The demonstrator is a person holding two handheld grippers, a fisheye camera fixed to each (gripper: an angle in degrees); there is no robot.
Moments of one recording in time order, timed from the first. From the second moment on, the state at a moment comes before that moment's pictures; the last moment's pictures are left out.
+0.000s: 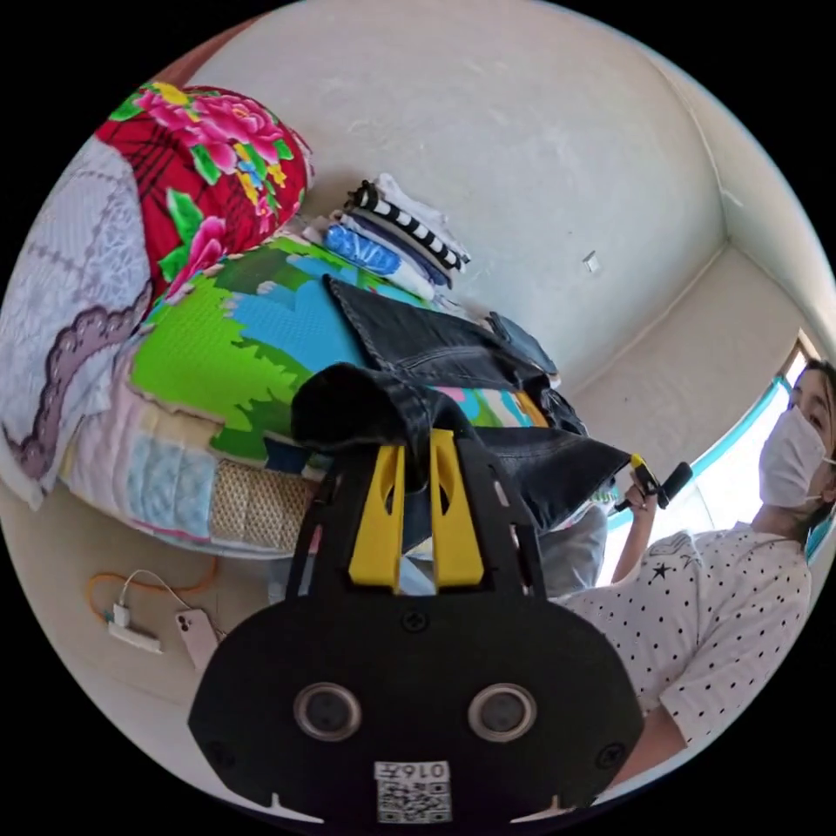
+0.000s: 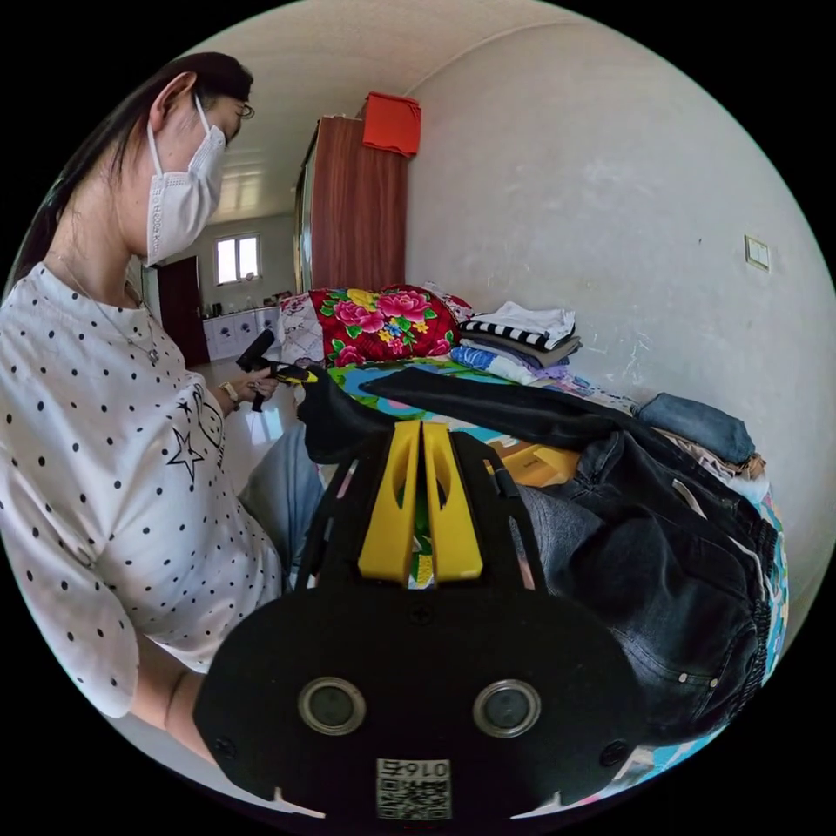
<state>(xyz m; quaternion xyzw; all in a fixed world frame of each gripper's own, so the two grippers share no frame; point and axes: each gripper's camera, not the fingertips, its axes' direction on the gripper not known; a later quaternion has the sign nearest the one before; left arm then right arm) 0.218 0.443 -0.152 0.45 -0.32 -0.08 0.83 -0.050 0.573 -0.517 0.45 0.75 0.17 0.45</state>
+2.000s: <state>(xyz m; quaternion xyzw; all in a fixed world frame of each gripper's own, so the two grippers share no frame) -0.065 0.035 -0.149 0.10 -0.51 -0.17 0.84 0.400 0.602 -0.859 0.23 0.68 0.48 0.50</state>
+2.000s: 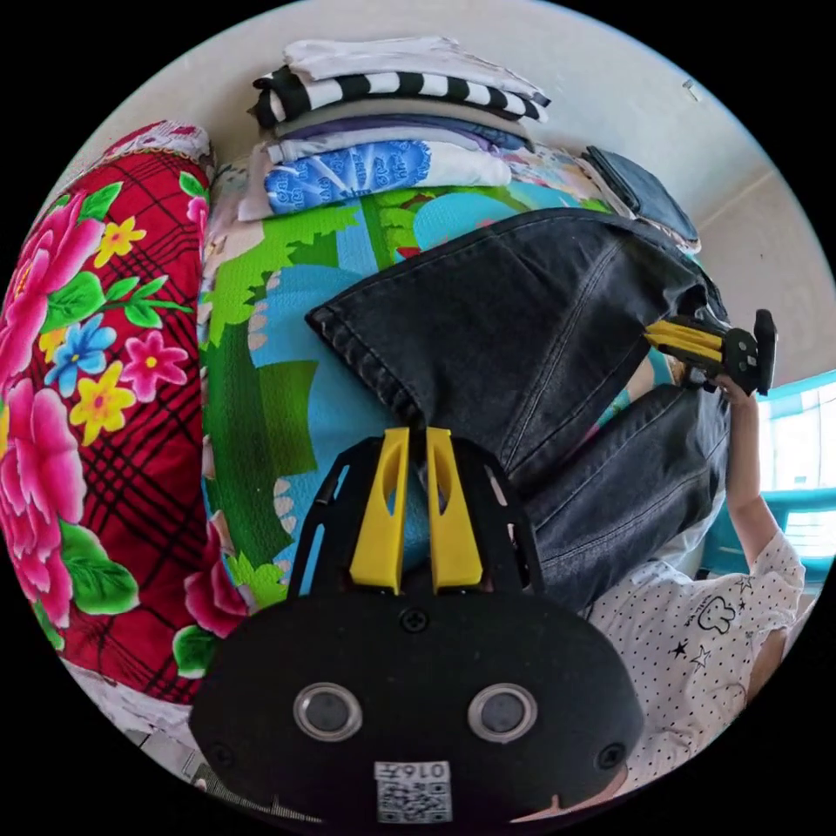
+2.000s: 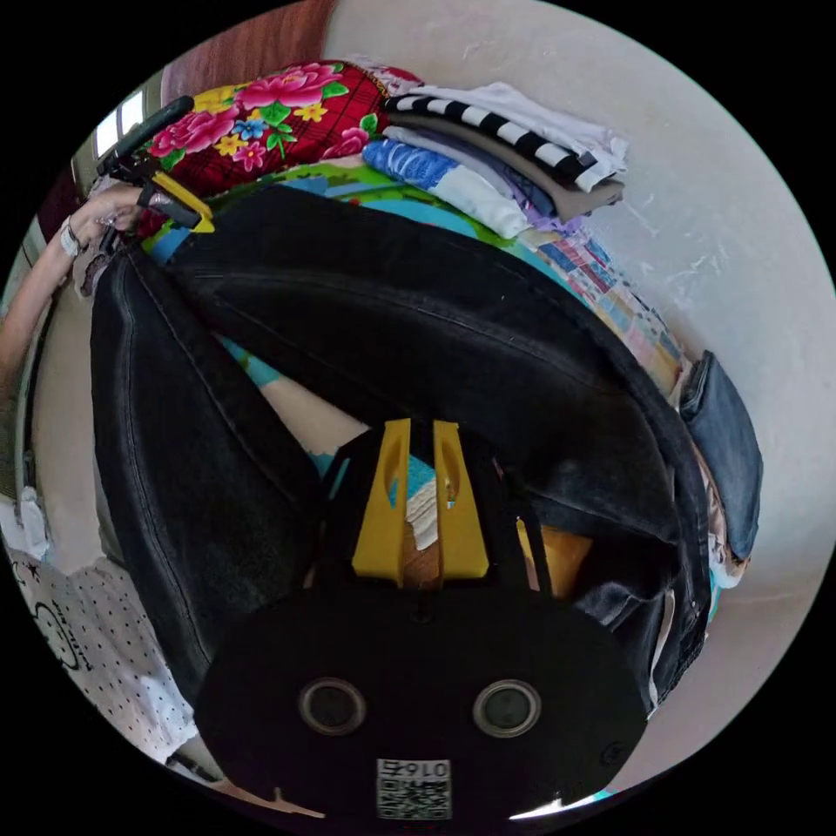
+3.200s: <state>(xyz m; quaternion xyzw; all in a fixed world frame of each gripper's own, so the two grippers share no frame) 0.021 -0.018 0.207 0.01 -0.53 0.09 0.84 0.046 0.911 -0.465 0.38 0.65 0.65 0.10</state>
